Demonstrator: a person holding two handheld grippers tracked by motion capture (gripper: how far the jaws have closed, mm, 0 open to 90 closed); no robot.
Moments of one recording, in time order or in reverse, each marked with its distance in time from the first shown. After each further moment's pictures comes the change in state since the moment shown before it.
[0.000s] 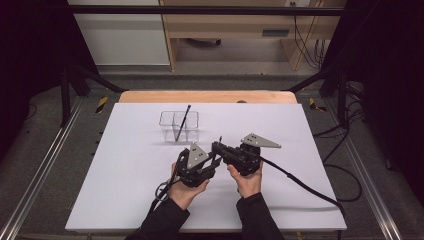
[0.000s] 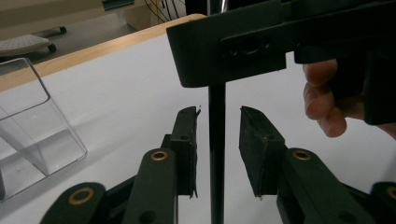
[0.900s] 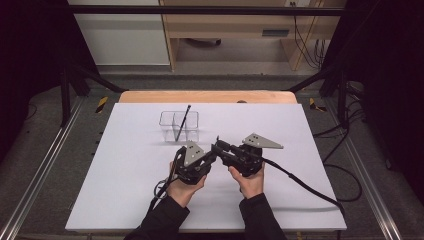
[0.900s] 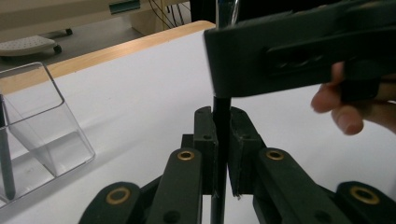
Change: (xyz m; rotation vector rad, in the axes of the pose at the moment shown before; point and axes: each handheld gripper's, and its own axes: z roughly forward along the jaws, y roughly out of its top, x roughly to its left) left arm 0.007 0.002 -0.004 -0.018 0.017 -0.024; right arm 0.001 0.003 -0.006 -0.012 -0.008 -0.043
